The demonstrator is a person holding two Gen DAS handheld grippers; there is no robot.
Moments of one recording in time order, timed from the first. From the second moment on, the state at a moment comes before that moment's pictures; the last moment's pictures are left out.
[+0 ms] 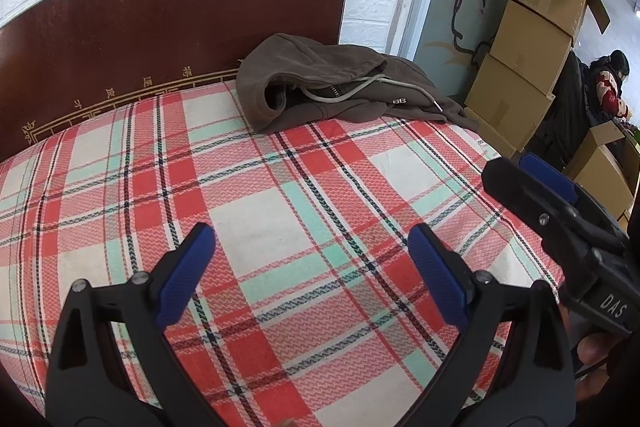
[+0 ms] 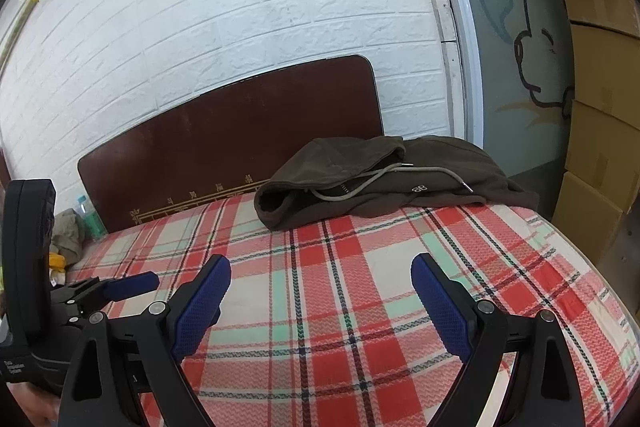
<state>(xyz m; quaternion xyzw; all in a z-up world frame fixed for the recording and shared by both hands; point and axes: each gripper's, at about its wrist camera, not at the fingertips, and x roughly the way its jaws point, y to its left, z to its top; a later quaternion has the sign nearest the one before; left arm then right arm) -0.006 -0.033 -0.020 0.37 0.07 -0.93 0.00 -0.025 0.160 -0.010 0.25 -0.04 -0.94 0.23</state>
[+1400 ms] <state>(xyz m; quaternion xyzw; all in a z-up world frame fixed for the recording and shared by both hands) -0.171 -0.109 -0.033 0.46 0.13 -0.88 0.03 -0.350 0.096 -0.040 0.44 0.01 -0.87 0.21</state>
